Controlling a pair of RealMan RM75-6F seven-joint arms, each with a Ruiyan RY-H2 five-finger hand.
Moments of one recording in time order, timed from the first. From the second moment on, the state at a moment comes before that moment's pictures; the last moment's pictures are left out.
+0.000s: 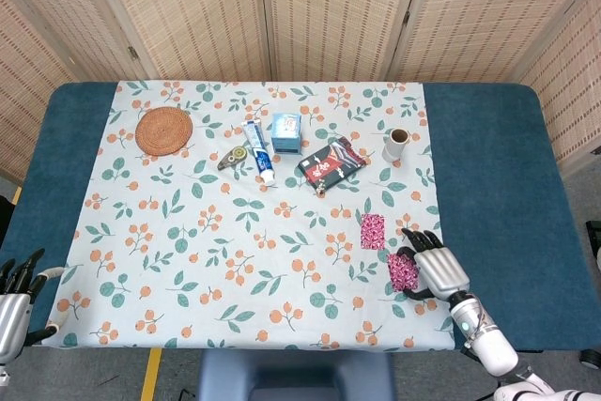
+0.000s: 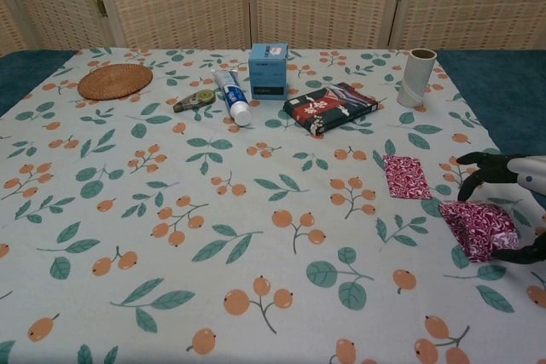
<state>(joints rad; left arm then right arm) -0.01 -1.14 0.01 -1.53 1.55 1.53 -0.01 0.44 -1.37 -0.03 -1.58 -1.24 1.02 -0.26</state>
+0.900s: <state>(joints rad) 0.00 -1.14 0.02 -1.51 1.55 1.52 -0.04 0.41 -1.38 -0.03 -1.57 -1.23 1.00 -0.25</state>
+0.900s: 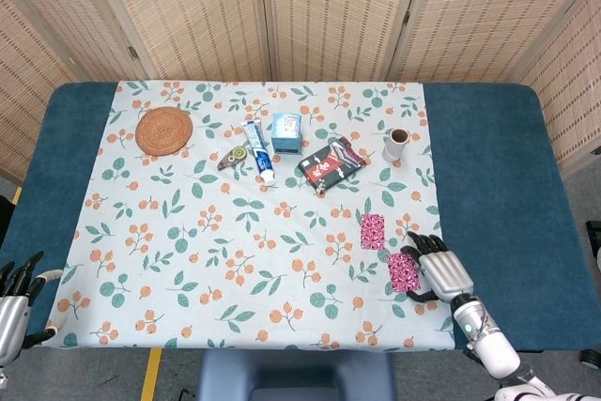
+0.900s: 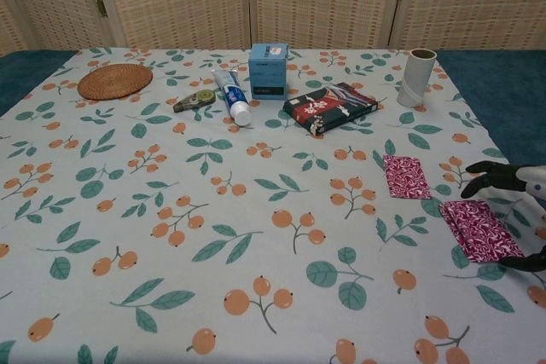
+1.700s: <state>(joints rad) 0.01 -1.14 0.03 -1.50 1.56 1.55 -0.07 0.49 -1.38 0.10 -1.65 -1.07 0.97 -0.32</state>
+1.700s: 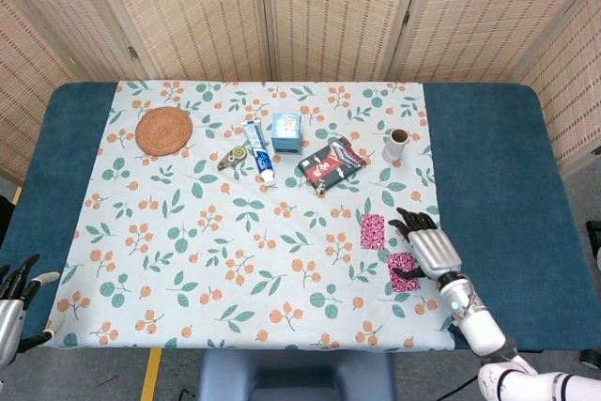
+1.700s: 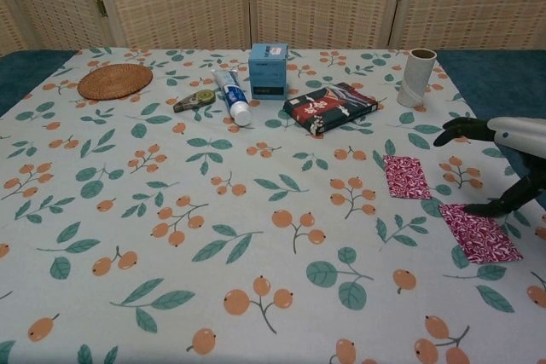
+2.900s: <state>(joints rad) 0.02 -1.15 0.03 -1.48 1.55 1.54 -0.08 0.72 -1.54 0.15 -1.49 -0.64 0.89 -0.51</state>
